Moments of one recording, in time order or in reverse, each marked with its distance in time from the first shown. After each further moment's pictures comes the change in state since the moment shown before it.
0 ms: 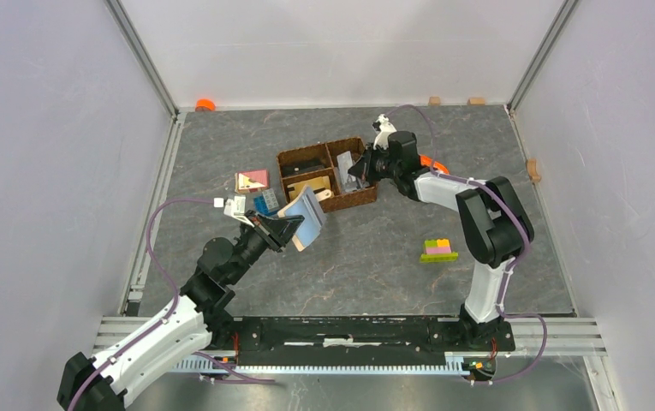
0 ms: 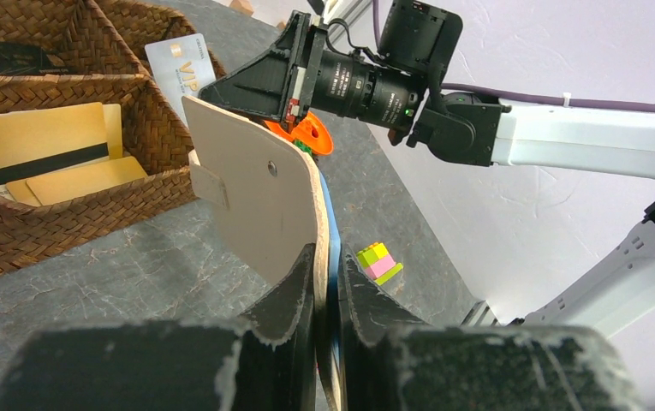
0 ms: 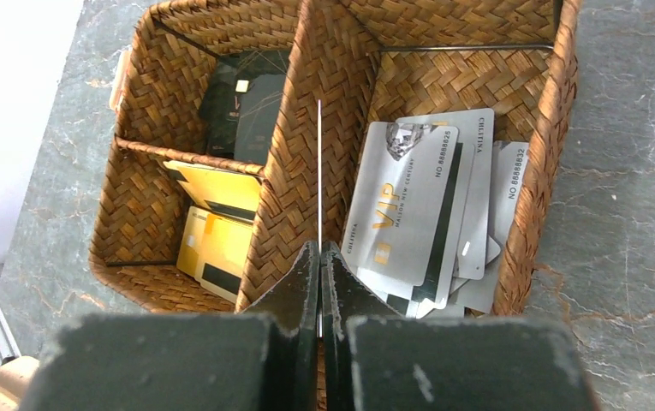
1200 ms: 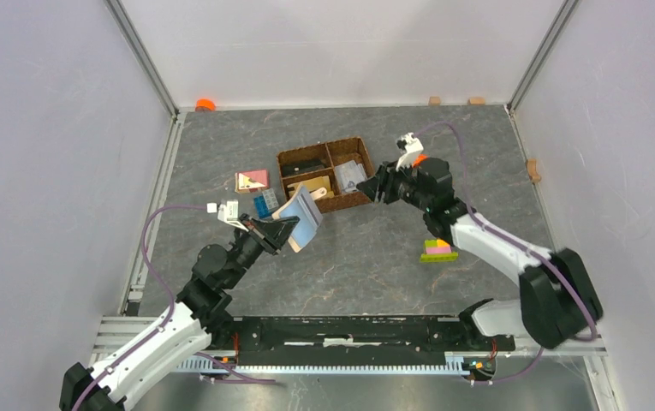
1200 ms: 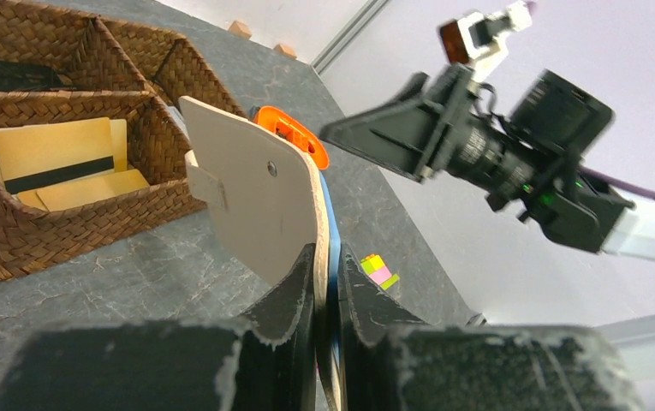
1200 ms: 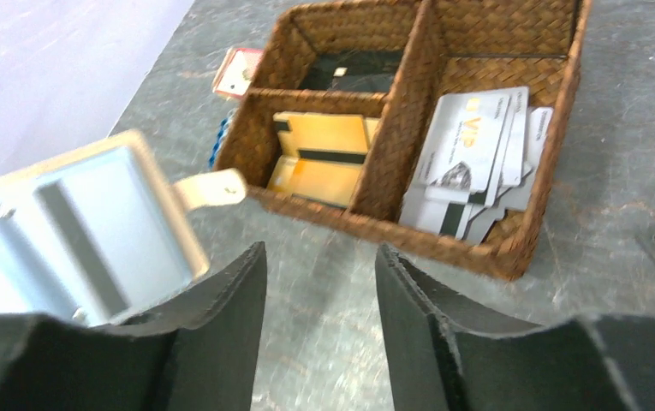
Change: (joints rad) left arm 0.000 -0.090 -0.035 -0.015 -0.027 0.000; right arm 0.048 -0.488 -0.340 0.033 0.058 -0.033
